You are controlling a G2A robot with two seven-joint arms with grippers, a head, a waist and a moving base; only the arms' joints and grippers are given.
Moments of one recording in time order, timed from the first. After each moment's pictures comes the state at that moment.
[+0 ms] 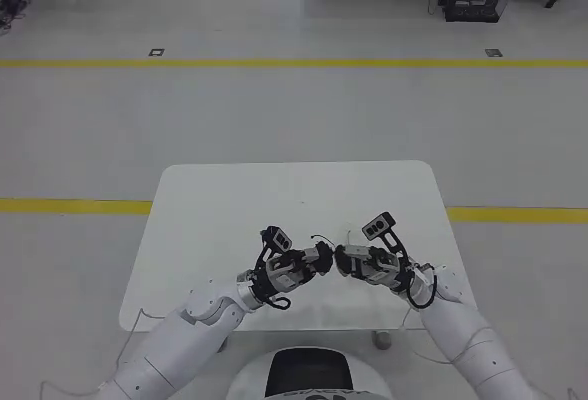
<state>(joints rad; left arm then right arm) 1.44 -1.12 -0.88 -1.59 -0.91 -0.30 -0.78 -1.42 -1.20 1.14 -1.26 1.03 -0.28 1.39</state>
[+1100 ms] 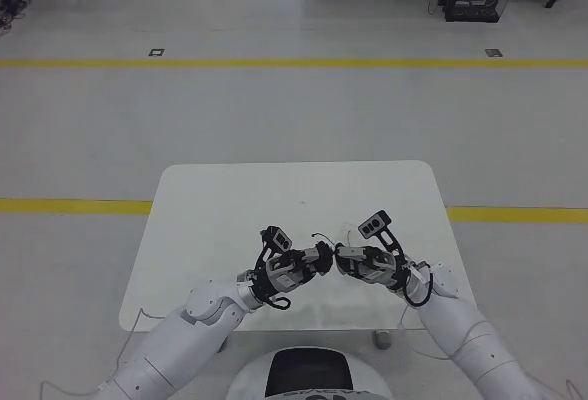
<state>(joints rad) 1.44 -1.12 -0.88 -1.59 -0.91 -0.30 -0.78 -1.37 -1.18 1.06 -1.23 1.07 -0.32 1.39</state>
